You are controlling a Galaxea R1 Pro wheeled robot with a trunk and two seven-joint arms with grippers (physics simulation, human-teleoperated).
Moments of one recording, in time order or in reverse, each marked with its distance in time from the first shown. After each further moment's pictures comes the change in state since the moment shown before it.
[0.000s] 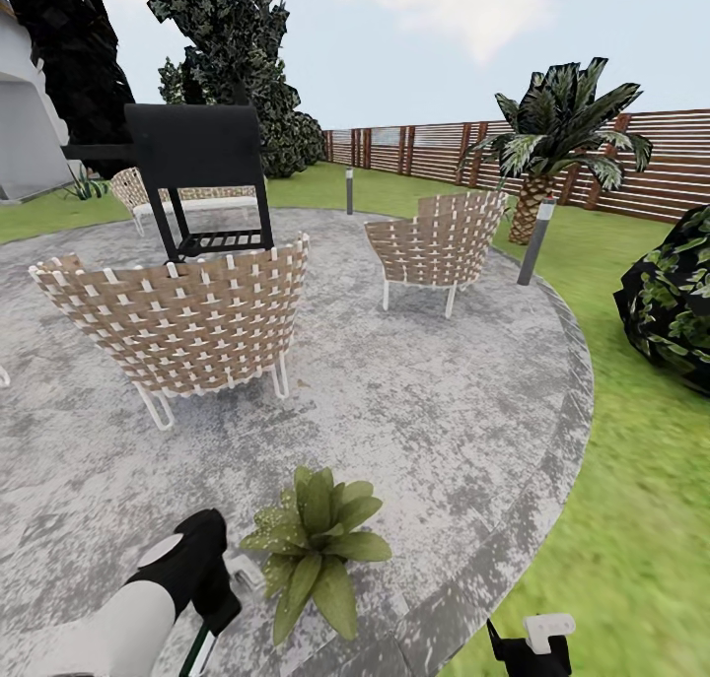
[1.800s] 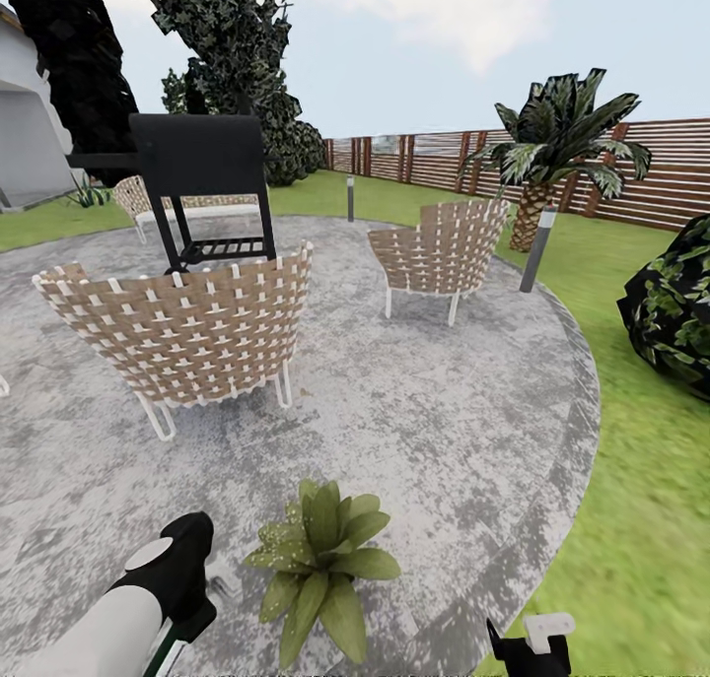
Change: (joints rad) left arm 0.014 0.036 0.008 -0.013 -0.093 0.101 0.016; right arm 0.000 0.000 0.000 -0.001 0.000 0.000 0.001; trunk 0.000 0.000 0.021
